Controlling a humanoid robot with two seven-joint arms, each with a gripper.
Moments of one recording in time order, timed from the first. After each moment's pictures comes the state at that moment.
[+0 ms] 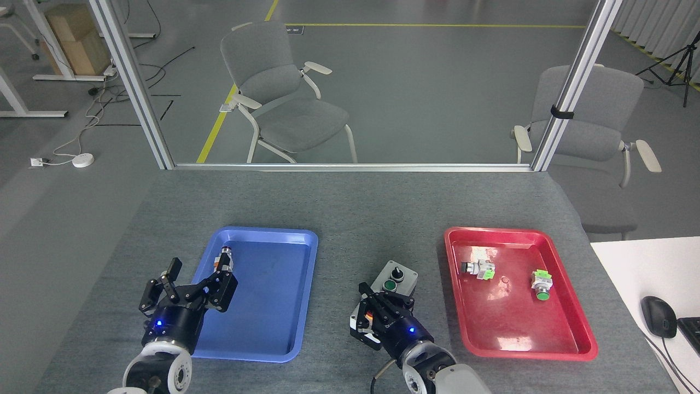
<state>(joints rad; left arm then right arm) -0.12 0.18 -0.07 -1.52 -1.14 0.05 0.02 -0.36 0.06 0.44 -0.96 1.29 -0.16 -0.10</state>
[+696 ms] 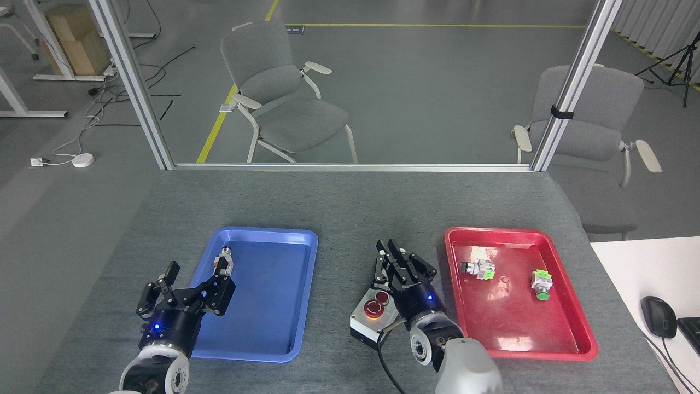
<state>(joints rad) -0.11 0.19 -0.07 -1.52 -1.14 0.05 0.01 -0.43 0.11 0.24 -0.96 1.20 -0.13 -0.20</state>
